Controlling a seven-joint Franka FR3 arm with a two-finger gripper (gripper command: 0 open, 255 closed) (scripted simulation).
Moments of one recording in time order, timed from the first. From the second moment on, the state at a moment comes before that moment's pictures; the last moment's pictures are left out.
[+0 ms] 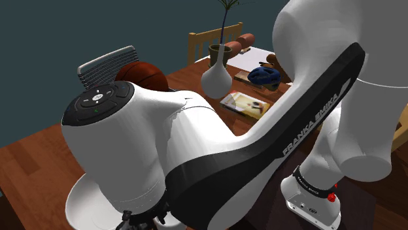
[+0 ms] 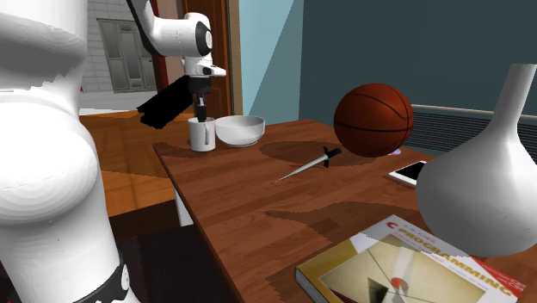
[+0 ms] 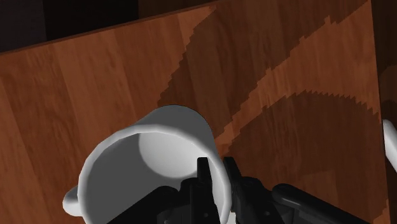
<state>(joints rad) 0.43 0.22 0.74 -2.01 -0.14 2.09 1.25</state>
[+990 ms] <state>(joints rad) 0.43 0.23 0.74 -2.00 -0.15 2.09 1.25</state>
